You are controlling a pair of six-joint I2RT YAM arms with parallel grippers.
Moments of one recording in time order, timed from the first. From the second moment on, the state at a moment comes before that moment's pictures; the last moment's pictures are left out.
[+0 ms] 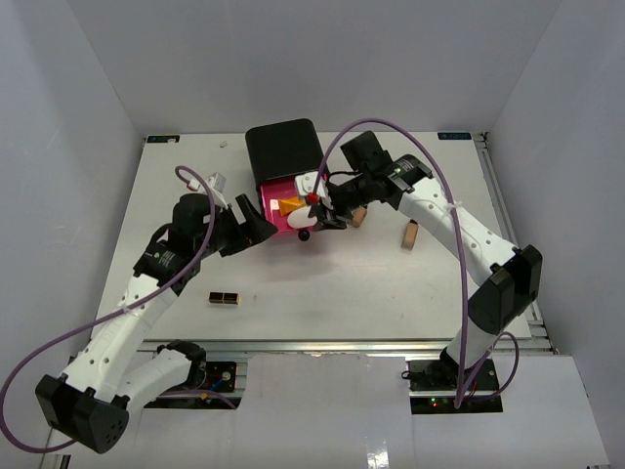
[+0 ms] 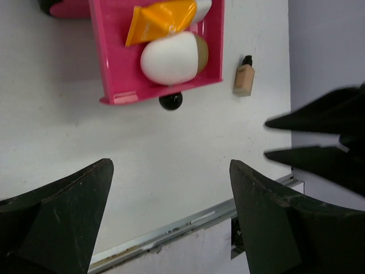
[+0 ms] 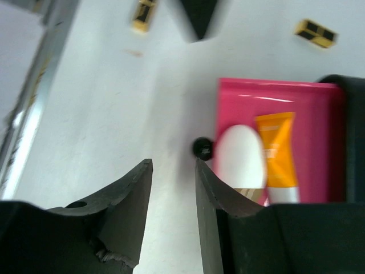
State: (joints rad) left arm -0.41 0.94 0.94 -0.53 0.16 -0.72; right arm 0.70 1.67 1.71 -0.93 -0.76 -1.01
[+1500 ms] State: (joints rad) left arm -0.20 1.83 1.63 -0.47 0.25 -0.45; right arm 0.79 1.75 1.25 -0.53 -0.51 -1.25
